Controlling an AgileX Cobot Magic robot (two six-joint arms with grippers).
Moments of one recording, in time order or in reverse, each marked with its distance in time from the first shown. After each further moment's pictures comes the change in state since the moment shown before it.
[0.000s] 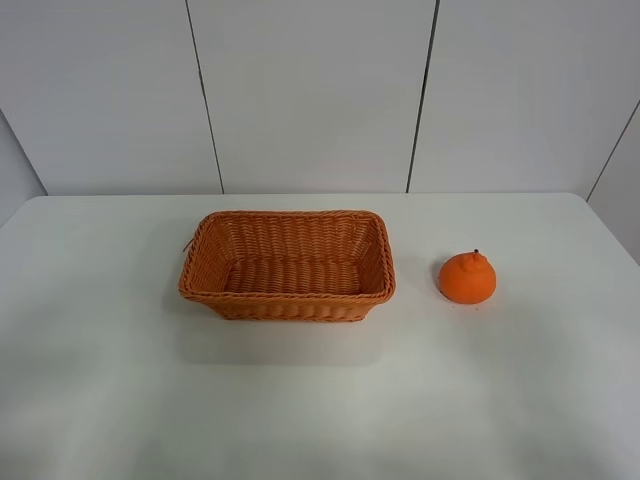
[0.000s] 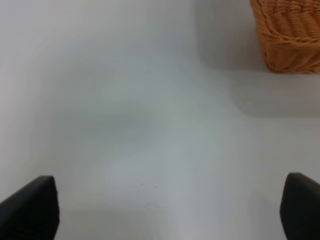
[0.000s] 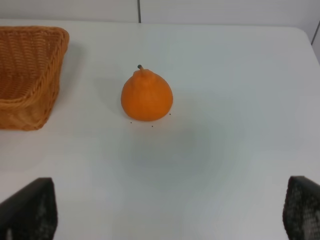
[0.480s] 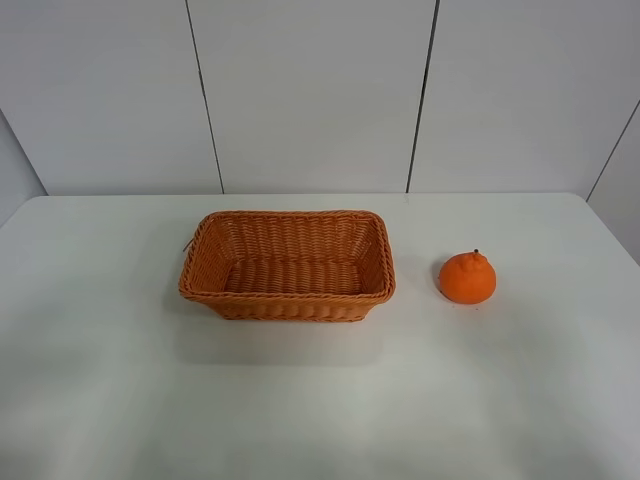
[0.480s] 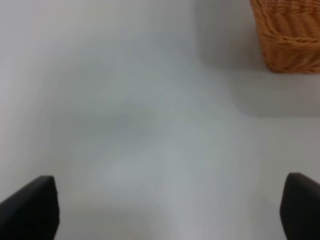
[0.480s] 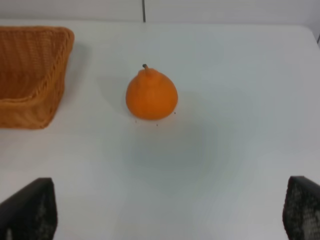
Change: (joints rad) left arm 0.000 0.000 0.000 0.000 0.000 0.000; right arm 0.000 0.062 -0.007 0.015 -0.001 -0.015
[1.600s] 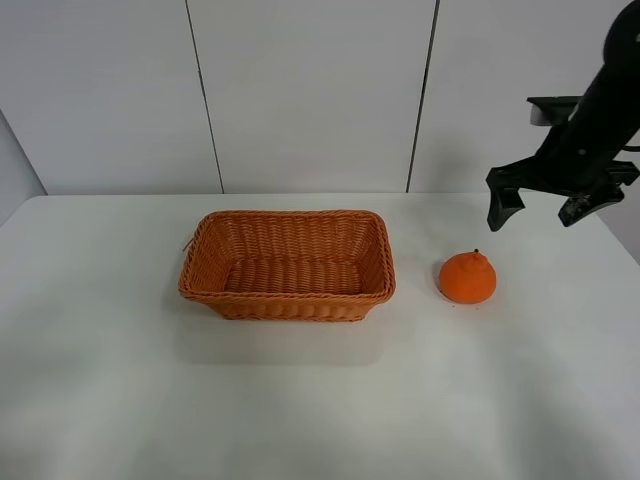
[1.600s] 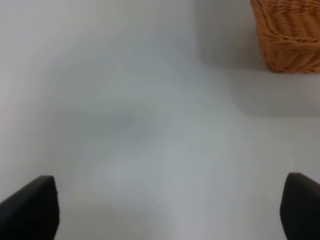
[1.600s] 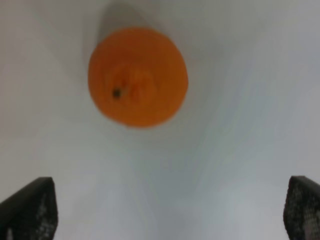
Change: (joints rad) left arm 0.000 0.000 0.000 0.000 0.000 0.000; right arm 0.001 1.770 -0.994 0.012 0.089 -0.015
